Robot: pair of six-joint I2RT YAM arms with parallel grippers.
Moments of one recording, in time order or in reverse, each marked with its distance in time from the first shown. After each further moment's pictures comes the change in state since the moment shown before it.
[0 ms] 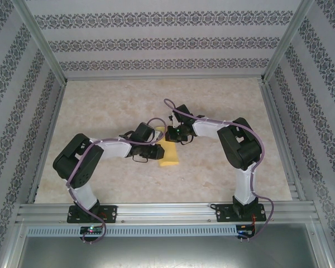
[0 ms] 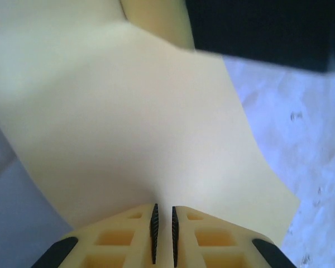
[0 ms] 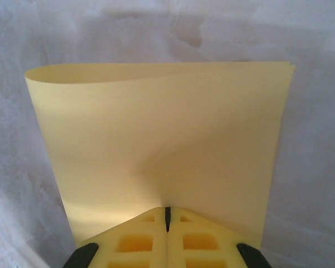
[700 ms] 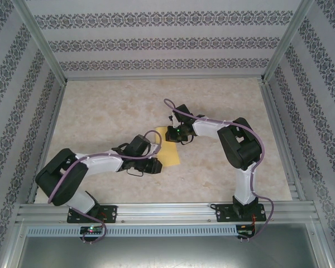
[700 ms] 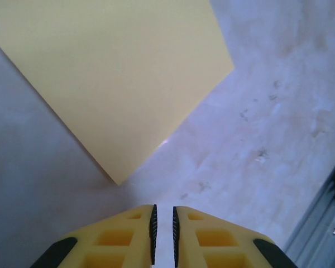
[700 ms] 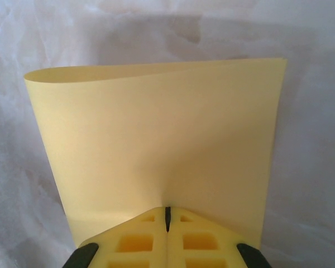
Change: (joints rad) left arm -0.079 -0.235 -0.198 -0.011 0.071 -0.079; right arm -0.001 0.000 0.005 -0.016 -0.002 -0.013
